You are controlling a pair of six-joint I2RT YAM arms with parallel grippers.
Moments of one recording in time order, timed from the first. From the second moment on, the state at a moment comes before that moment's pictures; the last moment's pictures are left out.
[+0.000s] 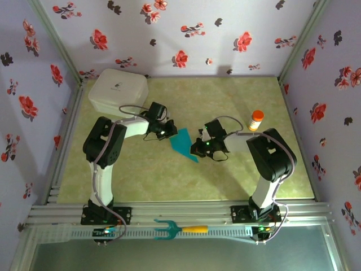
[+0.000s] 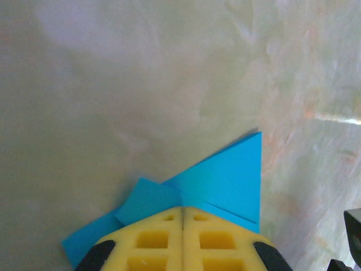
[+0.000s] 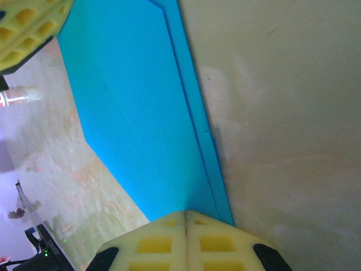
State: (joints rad) left arm -0.51 2.05 1.24 -0.19 0.43 -0.75; right arm 0.52 1.78 0.80 -0.06 -0.60 0.73
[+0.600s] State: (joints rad) left arm -0.44 2.05 1.28 -0.23 0.40 -0.74; right arm 0.52 1.78 0.79 -0.04 -0.61 0.73
